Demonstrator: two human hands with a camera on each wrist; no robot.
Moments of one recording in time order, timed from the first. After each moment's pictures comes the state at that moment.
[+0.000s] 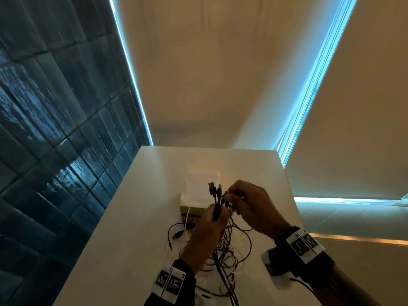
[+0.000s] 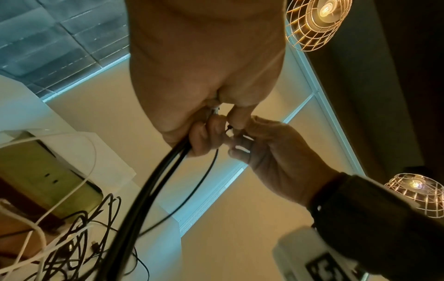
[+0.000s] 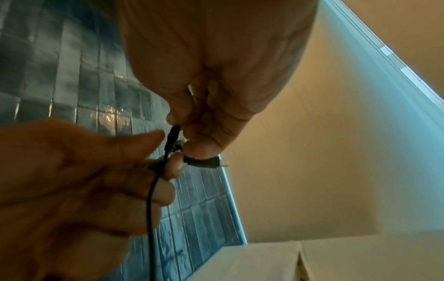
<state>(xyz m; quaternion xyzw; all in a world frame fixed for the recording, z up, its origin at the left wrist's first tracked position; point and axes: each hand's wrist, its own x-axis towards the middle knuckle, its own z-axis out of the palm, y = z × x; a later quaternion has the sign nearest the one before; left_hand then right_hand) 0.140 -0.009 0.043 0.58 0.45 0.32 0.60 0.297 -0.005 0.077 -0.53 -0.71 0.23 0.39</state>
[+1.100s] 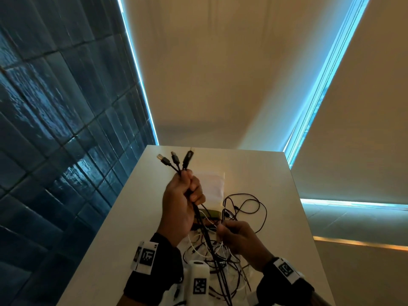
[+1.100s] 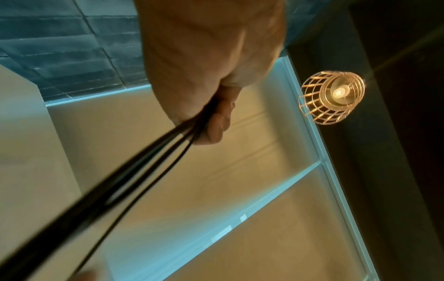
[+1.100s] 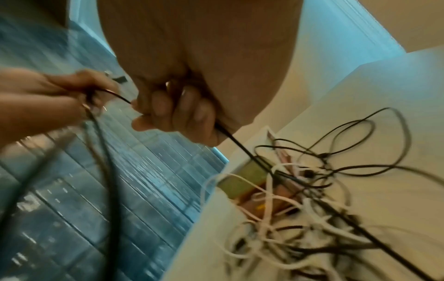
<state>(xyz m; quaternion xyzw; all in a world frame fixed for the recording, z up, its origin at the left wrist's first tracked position) 0.107 0.036 0.104 0.33 0.31 0.57 0.69 0.265 -0.025 -0.003 -0.45 -0.53 0.58 0.43</state>
